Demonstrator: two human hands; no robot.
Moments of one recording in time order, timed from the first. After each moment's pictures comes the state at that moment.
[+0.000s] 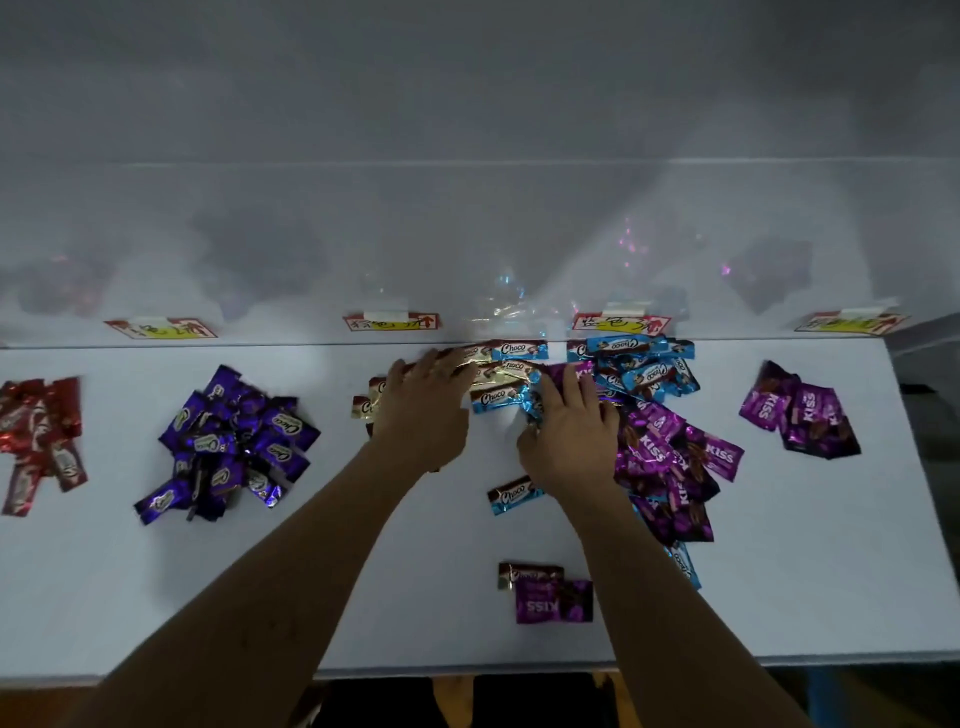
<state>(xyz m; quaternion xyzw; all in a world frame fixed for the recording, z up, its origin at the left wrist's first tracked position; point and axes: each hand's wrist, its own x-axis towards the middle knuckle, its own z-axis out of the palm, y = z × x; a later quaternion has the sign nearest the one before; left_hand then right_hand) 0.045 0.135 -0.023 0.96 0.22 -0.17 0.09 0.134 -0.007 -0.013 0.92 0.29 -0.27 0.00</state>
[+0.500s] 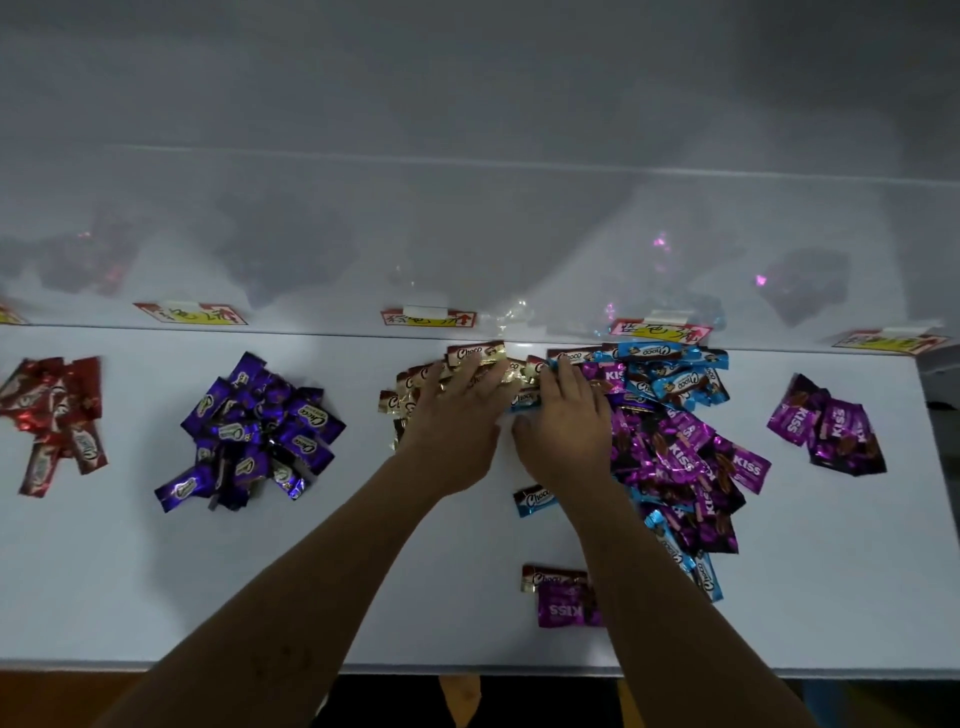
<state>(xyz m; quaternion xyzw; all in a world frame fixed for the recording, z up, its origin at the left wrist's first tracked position) 0.023 0.132 -0.025 0.97 0.14 -0.16 0.10 0.118 0.023 -0.018 0.91 0.32 -0.26 -0.03</state>
